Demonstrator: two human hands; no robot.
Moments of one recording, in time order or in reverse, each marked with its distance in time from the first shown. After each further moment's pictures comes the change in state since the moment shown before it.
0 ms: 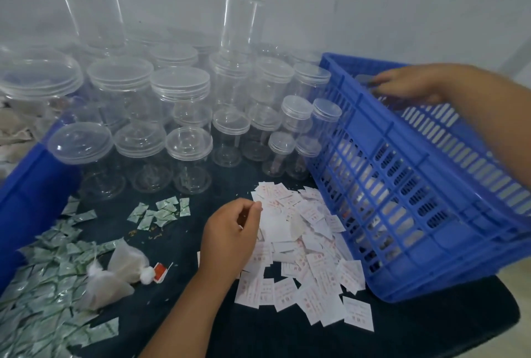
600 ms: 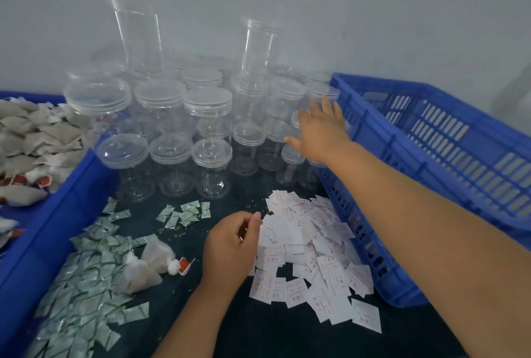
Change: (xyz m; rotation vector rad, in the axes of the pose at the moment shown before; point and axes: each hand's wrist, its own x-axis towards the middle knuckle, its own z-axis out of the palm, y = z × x) left_hand -0.025 0.002 -0.030 -0.008 0.098 0.046; right_hand -0.026 -0.094 0.151 -0.684 0.348 -0.299
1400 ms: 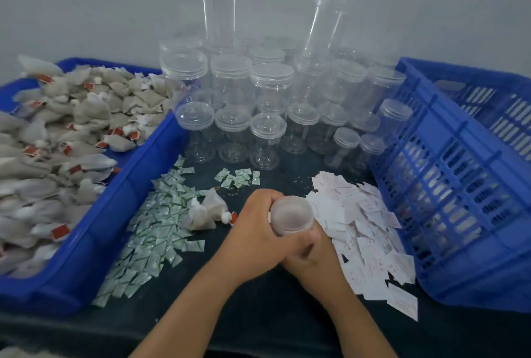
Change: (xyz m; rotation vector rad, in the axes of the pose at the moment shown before) left_hand -0.044 0.061 -0.075 -0.027 -0.262 -0.235; right_hand -0.234 -0.116 0.113 1.478 -0.026 -0.182
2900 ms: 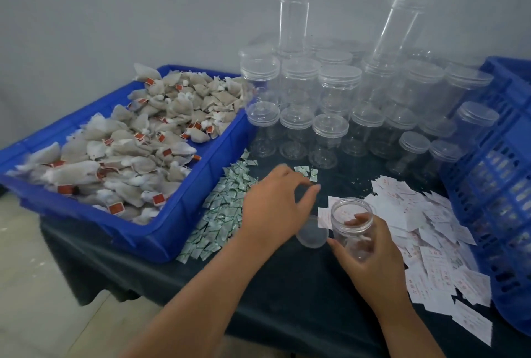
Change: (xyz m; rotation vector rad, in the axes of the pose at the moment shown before) left_hand 0.000 -0.009 -0.049 0.720 0.399 0.107; right_hand -0.020 0.008 0.006 -0.166 0.210 -0.021
